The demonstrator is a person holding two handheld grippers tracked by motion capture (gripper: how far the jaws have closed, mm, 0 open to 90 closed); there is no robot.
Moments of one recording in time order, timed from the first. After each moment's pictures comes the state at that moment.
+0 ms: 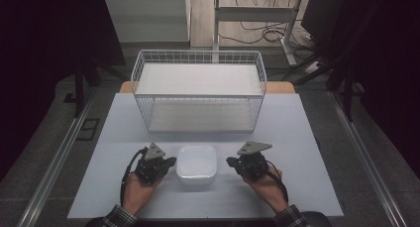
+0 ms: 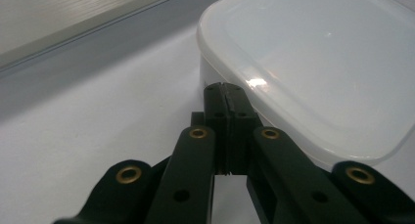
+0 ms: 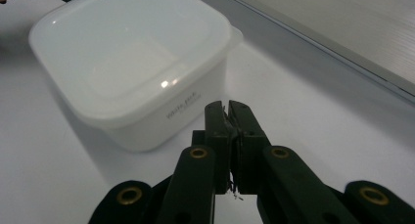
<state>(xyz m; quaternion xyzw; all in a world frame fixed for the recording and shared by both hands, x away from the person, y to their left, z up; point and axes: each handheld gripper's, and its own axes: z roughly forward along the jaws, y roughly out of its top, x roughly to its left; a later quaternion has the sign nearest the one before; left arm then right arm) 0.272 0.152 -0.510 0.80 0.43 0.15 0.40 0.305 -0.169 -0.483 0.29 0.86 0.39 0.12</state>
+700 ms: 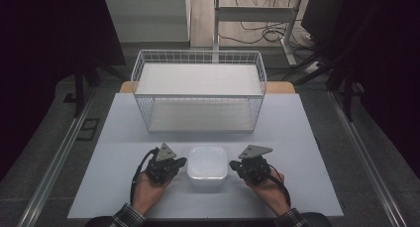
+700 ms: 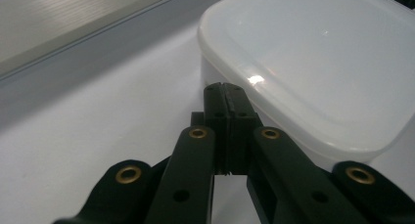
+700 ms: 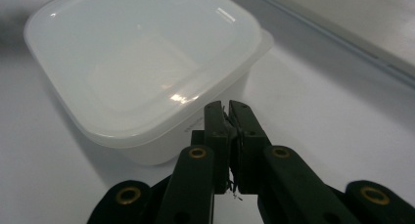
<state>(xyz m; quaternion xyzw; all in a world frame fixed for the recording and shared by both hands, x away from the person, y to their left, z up) 0.273 0.129 -0.508 0.81 0.40 0.15 0.41 0.297 -0.175 -0.488 0.30 0.87 0.37 0.13</state>
